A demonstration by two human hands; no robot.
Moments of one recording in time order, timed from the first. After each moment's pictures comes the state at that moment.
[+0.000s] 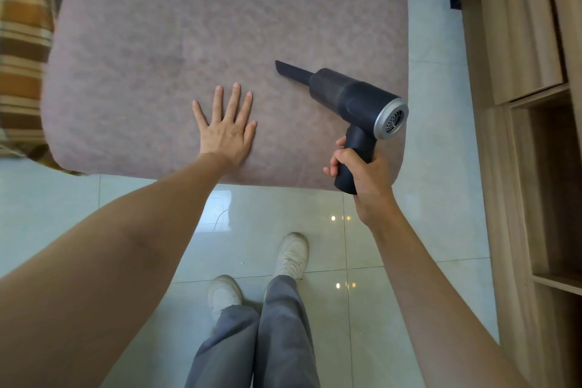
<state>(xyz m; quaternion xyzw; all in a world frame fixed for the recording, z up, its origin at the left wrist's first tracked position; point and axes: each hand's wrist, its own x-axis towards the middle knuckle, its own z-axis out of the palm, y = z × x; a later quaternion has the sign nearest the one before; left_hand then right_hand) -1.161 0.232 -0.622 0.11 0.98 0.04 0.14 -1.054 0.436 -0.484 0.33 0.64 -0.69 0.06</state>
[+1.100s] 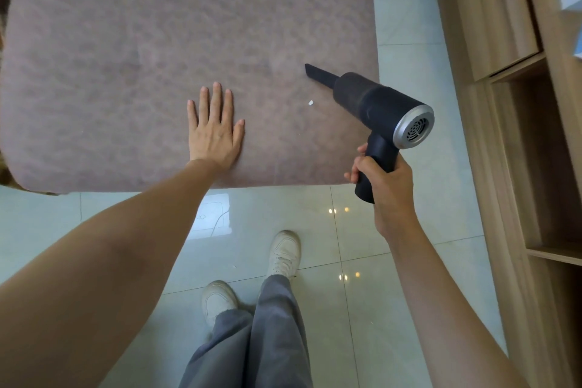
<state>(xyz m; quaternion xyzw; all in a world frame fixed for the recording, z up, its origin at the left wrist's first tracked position) -1.158 0.269 -0.627 0.14 0.98 0.08 0.09 -1.015 0.492 -0.472 0.37 0.66 -0.65 -0.02</state>
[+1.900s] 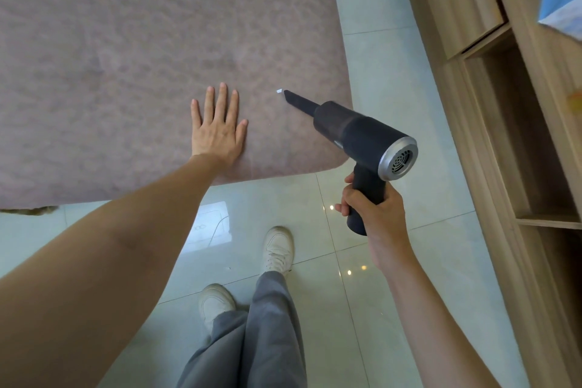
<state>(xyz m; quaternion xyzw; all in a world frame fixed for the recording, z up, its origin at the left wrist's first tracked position) -1.143 0.319 -0.628 0.20 0.97 0.04 0.11 -0.941 0.499 -0.465 0.41 0.64 -0.65 0.01</state>
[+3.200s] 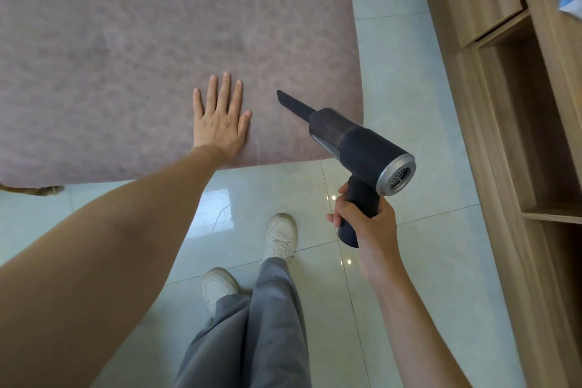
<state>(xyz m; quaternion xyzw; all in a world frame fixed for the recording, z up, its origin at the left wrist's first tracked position) -1.131 0.307 -0.627 0.20 0.97 0.03 0.11 -0.916 0.471 -0.475 0.42 0.61 -0.67 0.01</state>
